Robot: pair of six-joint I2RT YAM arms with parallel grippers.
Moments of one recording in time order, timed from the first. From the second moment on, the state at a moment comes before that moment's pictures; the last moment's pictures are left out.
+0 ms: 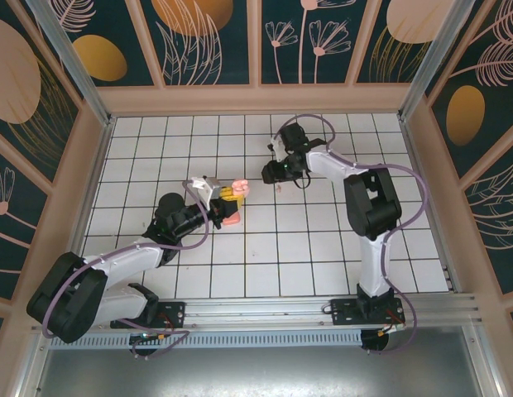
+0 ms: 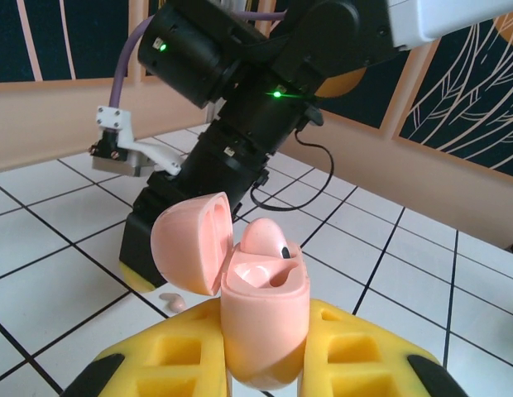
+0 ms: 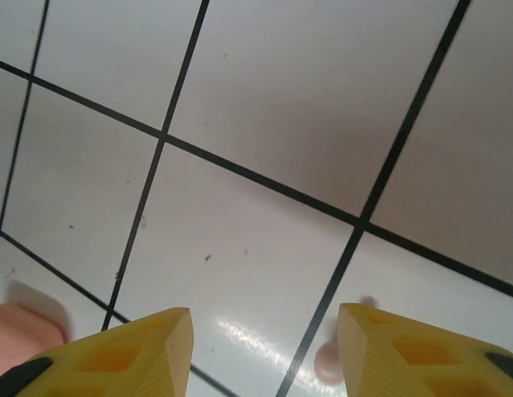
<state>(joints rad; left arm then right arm) -0.55 1.23 0.39 0.79 0.48 -0.19 0.47 2.07 1.55 -0.59 -0.33 0.14</state>
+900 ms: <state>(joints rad) -0.55 1.24 0.41 0.75 0.49 -0.18 0.47 2.10 1.50 -0.66 -0.30 0.09</state>
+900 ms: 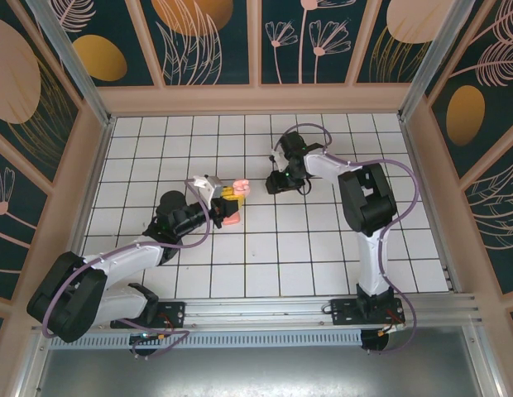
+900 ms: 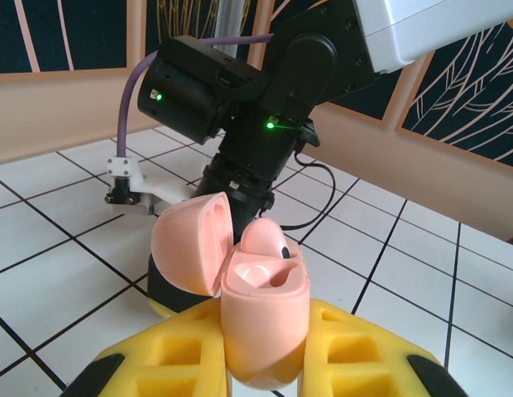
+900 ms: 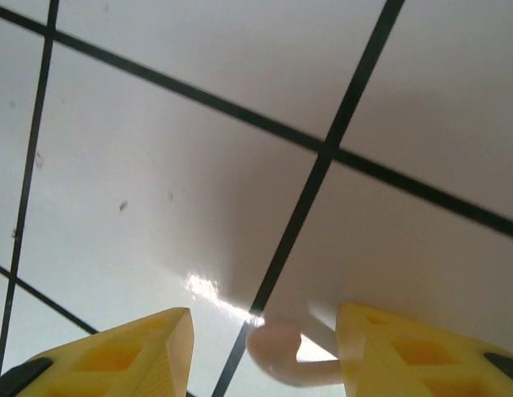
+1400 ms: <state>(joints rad) -0.55 1.24 0.41 0.74 0.49 -0.18 0.47 2.02 1.51 -0.79 -0.23 0.10</state>
